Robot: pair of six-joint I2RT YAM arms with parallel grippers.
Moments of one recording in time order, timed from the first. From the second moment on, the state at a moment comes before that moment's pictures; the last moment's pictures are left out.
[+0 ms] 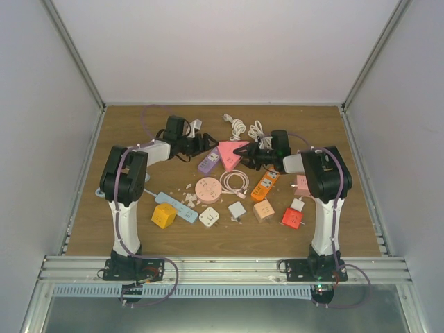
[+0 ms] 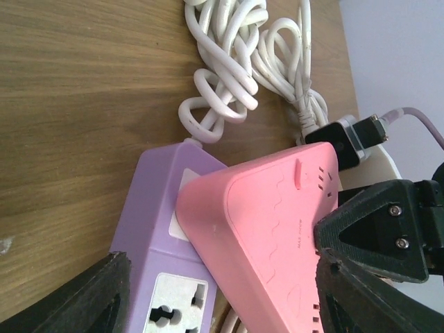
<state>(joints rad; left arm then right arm) -0.27 2.05 1.30 0.02 0.72 -0.55 0.25 2.12 1.08 0.43 -0.91 1.15</state>
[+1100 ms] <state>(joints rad) -0.30 2.16 1.45 -0.12 0.63 -0.50 0.25 2.15 1.18 0.29 -0.89 1.01</state>
